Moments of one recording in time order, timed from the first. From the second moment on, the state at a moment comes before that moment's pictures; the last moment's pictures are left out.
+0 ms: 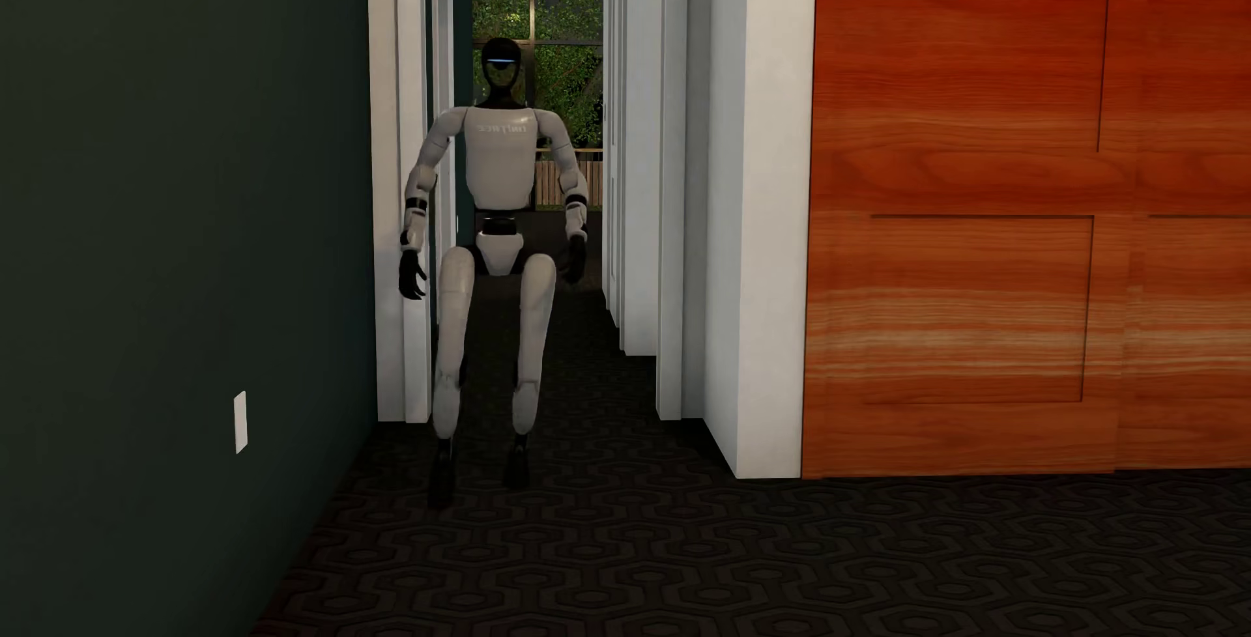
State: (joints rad) body -0.07 -0.50 0.03 -0.09 -0.07 0.01 0.00 0.00 -0.01 0.53 0.79 0.15 0.23 -0.20 0.12 0.41 -0.47 0.00 0.00 -0.36 0.44 0.47 0.80 0.00 0.00 0.00 0.00 0.00 0.00
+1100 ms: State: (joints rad) body -0.53 0.13 0.24 0.09 -0.01 -0.08 0.00 0.00 -0.05 0.52 0.50 0.26 0.20 0.02 -0.34 0.41 -0.48 0.00 0.00 -0.44 0.44 1.03 0.86 0.00 0.00 0.00 0.00 0.00 0.00
